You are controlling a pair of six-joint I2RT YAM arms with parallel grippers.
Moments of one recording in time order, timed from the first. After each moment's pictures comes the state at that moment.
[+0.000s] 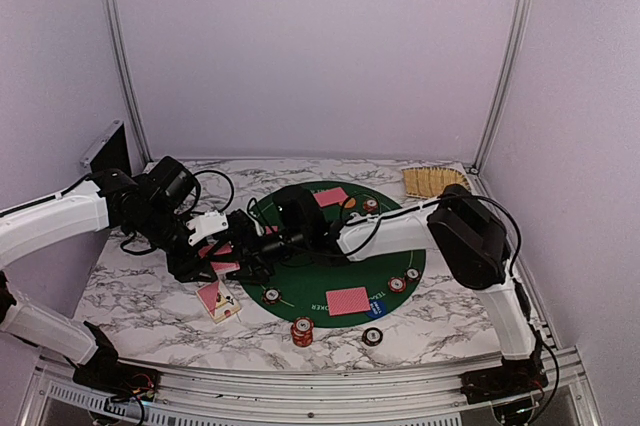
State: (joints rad) left arm -0.63 1.30 1.02 -0.89 0.19 0.54; right arm 1.01 2.29 1.61 0.34 -0.80 1.12
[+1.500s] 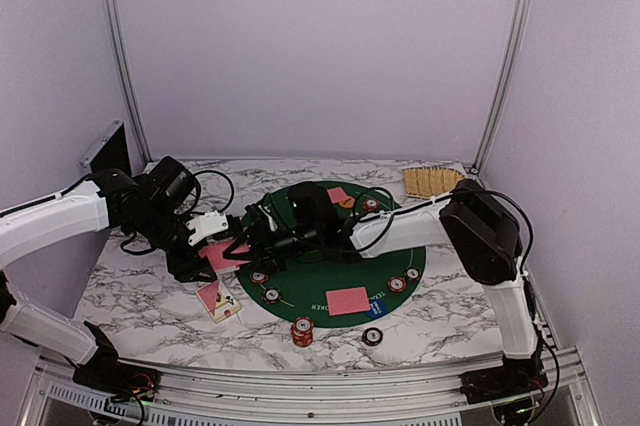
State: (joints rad) left arm -0.63 1.30 1.02 -0.89 0.18 0.54; right arm 0.97 2.22 1.51 0.38 -0.78 1.13
